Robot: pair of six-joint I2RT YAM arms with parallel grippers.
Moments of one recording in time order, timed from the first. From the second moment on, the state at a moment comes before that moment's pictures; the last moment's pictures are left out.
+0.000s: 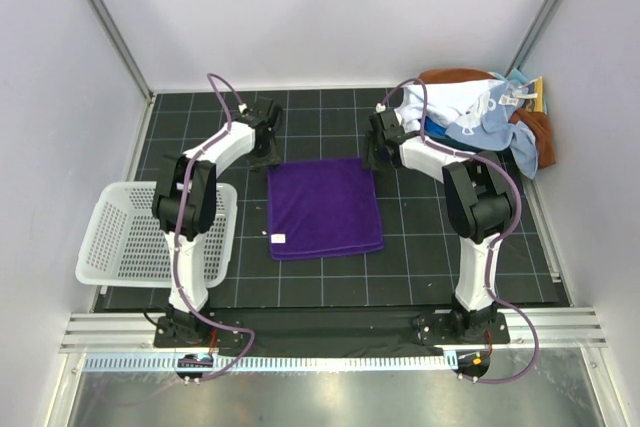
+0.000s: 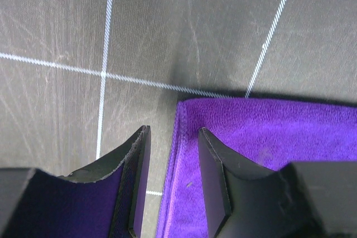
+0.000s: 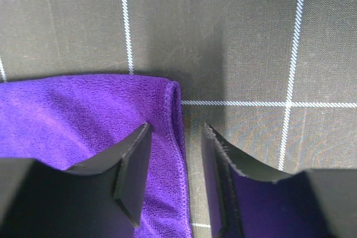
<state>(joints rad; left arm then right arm) -0.34 2.08 1.61 -0.69 -0.21 -0.52 0.38 2.01 1.37 -0.31 0.10 0.44</state>
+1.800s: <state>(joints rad) -0.33 2.13 1.62 -0.63 -0.16 -0.50 0.36 2.10 1.48 -0.30 0.08 0.41</state>
